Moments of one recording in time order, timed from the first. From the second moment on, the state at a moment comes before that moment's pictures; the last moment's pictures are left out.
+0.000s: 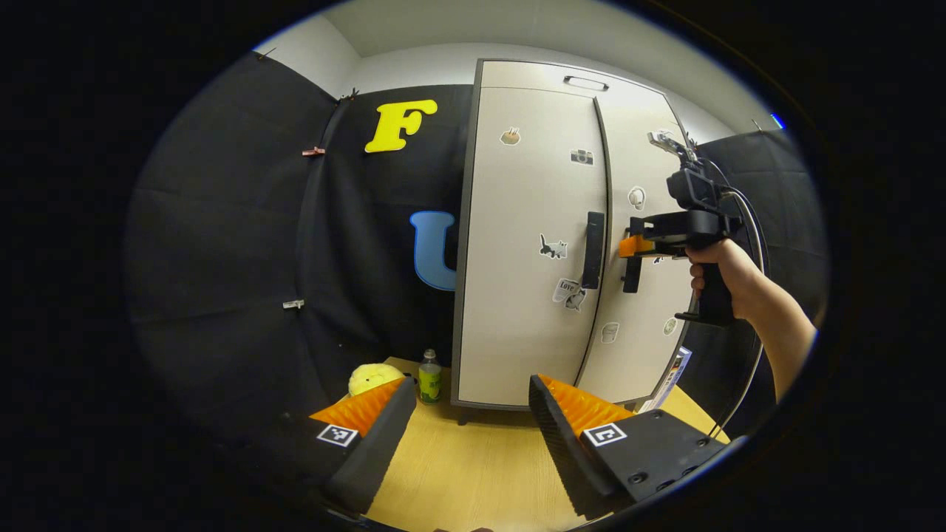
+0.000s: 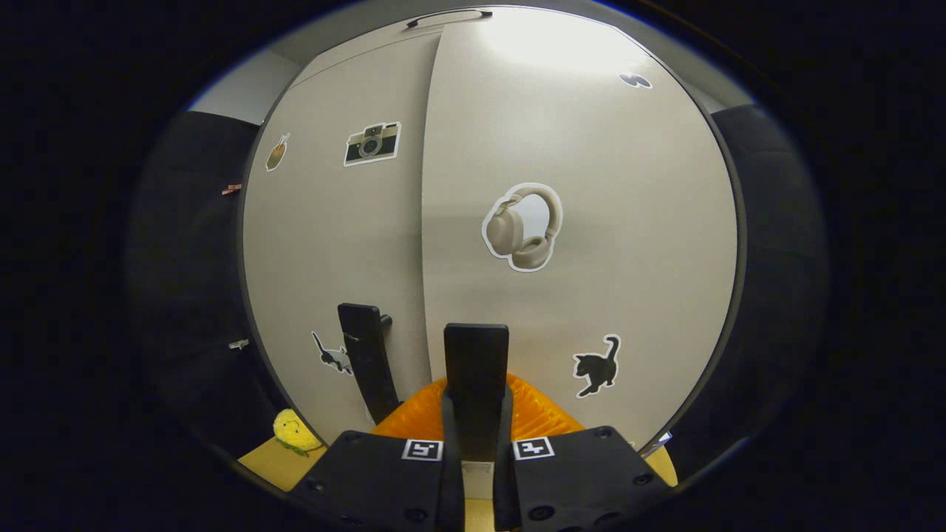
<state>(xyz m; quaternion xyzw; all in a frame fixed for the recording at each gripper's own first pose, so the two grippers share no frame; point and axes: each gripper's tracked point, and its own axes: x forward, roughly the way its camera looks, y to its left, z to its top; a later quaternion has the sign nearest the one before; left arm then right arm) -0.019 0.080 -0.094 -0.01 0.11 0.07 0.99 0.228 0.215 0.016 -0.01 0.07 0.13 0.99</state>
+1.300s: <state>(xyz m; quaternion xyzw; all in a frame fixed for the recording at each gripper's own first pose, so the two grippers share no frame) -0.041 -0.025 -0.045 0.04 0.08 0.04 1.00 0.145 0.151 0.027 0.03 0.06 0.18 0.98</state>
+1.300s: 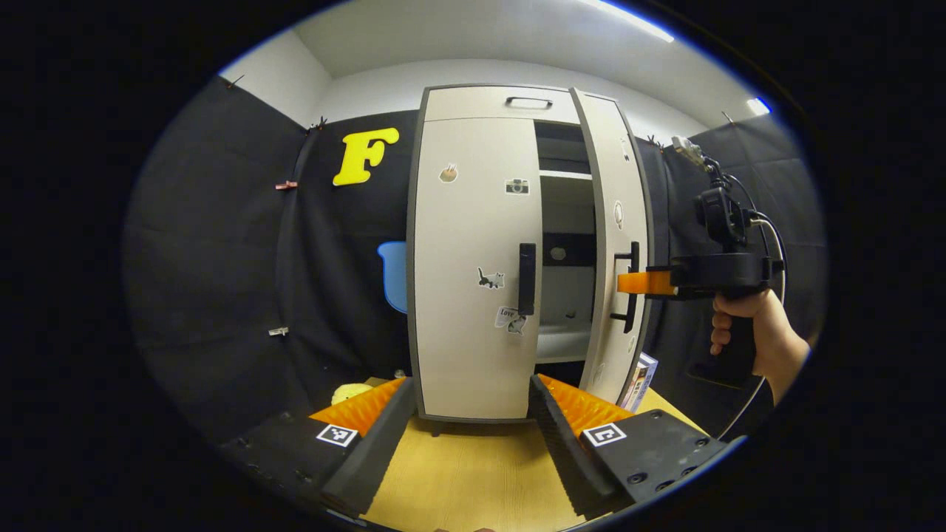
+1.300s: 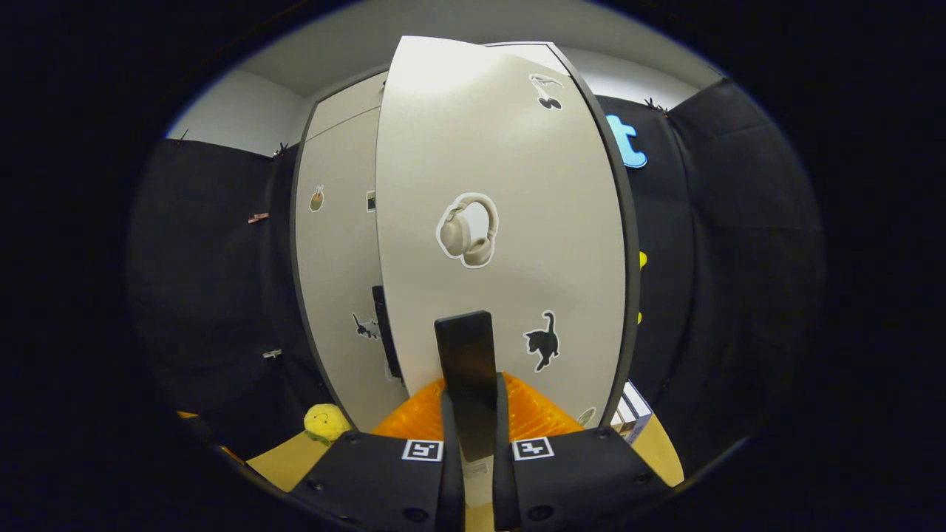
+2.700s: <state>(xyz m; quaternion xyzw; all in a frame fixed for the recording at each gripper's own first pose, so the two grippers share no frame) -0.043 -0.143 -0.059 0.01 0.09 0.01 1.00 0.127 -0.024 0.039 0.03 0.07 0.13 0.99</state>
